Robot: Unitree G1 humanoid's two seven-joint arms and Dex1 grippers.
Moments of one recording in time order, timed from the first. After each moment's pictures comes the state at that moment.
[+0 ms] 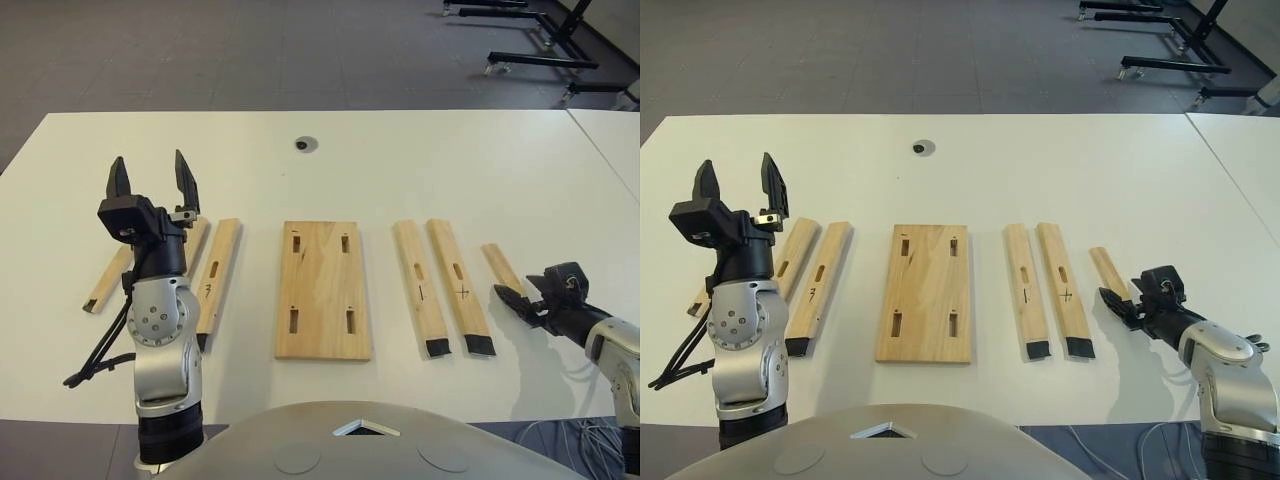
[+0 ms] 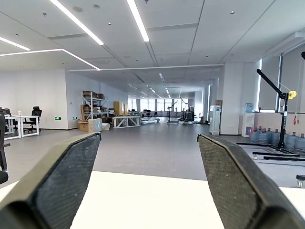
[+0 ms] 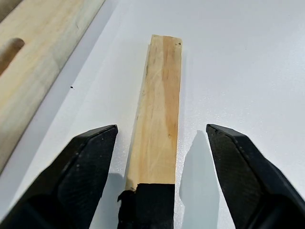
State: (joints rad) left arm 0.18 0.01 0.08 -0.55 0.03 0.00 0.08; right arm 0.37 -0.67 -0.36 -0.12 0.27 0.53 0.63
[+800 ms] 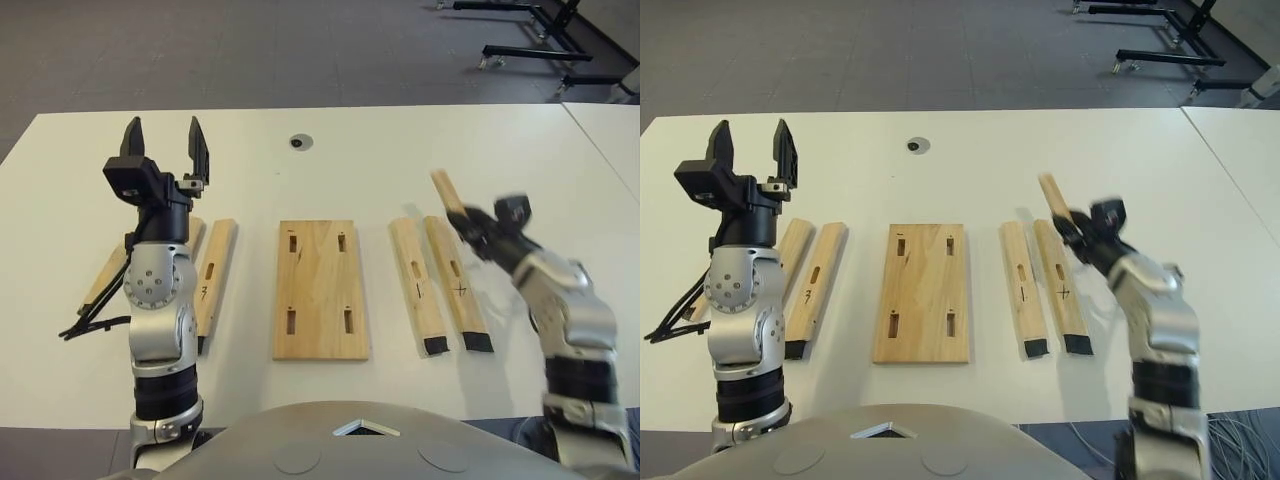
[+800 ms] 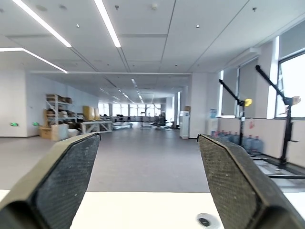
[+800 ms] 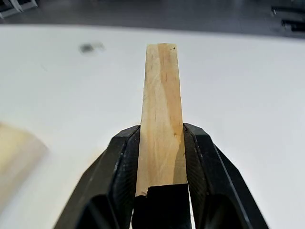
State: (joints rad) left arm -0.06 0.07 0.12 -0.42 -0.17 0.08 -0.07; right arm -0.22 -0.41 -0.19 -0.10 0.38 0.51 0.50
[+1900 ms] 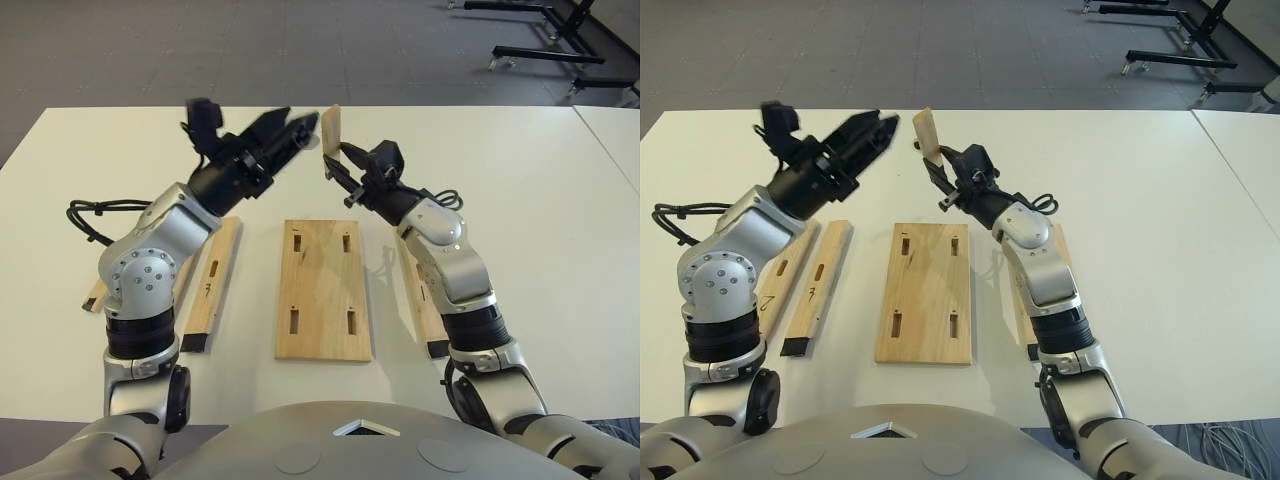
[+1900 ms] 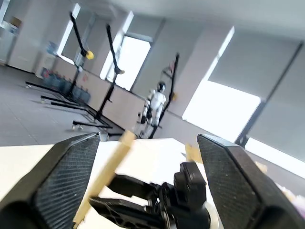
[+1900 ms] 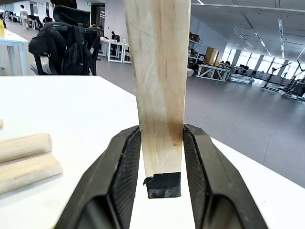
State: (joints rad) left arm -0.31 0.30 0.04 -0.41 -0.94 0.71 -0.38; right arm -0.36 -0.17 0.22 -0.09 0.08 0.24 0.43
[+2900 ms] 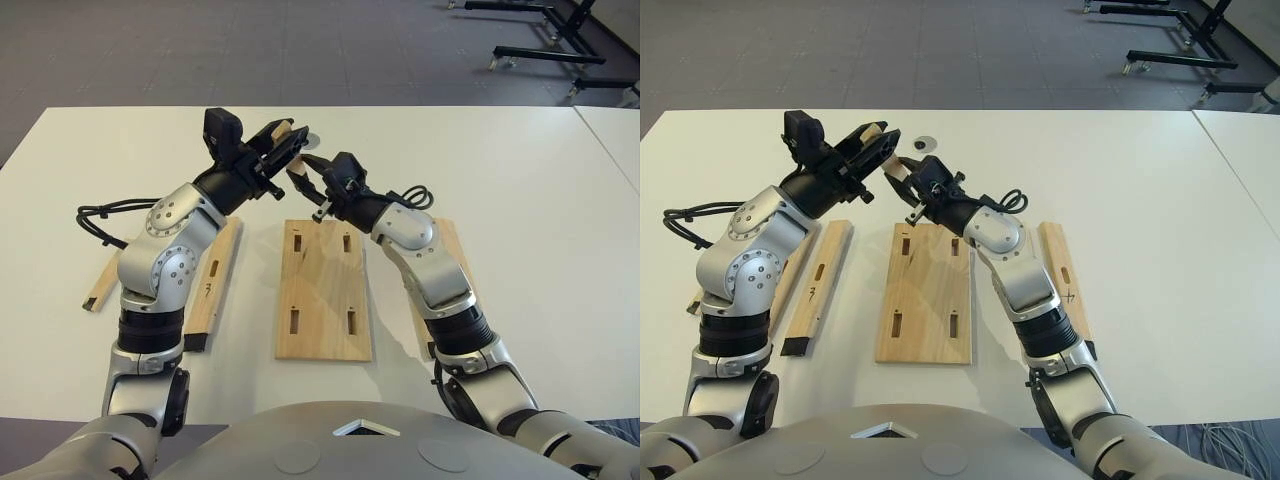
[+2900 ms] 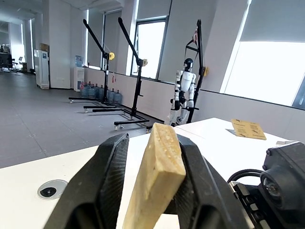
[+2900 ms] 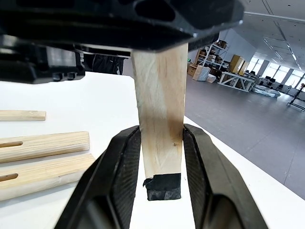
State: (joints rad) left arm -0.32 0.28 0.01 -0.30 -0.60 0.50 -0.47; right arm -0.34 -0.14 0.32 -0.13 0.04 0.24 0.47
